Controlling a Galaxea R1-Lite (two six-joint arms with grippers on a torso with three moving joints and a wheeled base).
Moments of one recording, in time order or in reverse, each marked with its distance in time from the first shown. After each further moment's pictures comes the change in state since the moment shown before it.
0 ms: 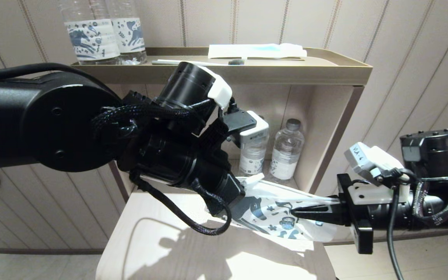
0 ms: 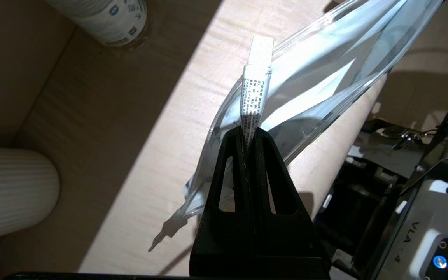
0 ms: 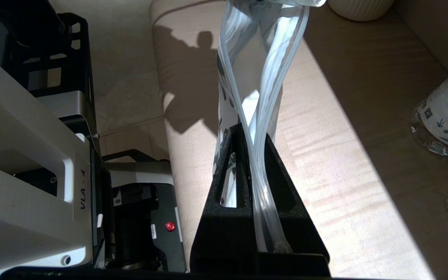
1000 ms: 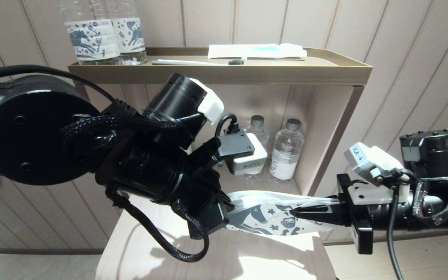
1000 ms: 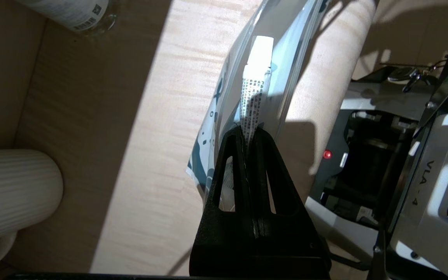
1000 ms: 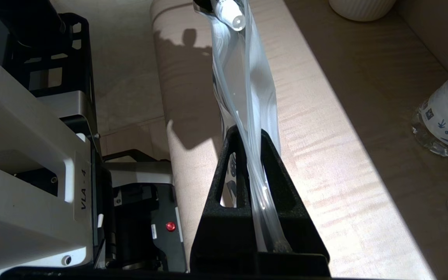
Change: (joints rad) left arm -0.017 -0.053 0.072 0.068 -0.011 0.167; right arm 0.002 0.000 -0.001 0.000 0.001 0.000
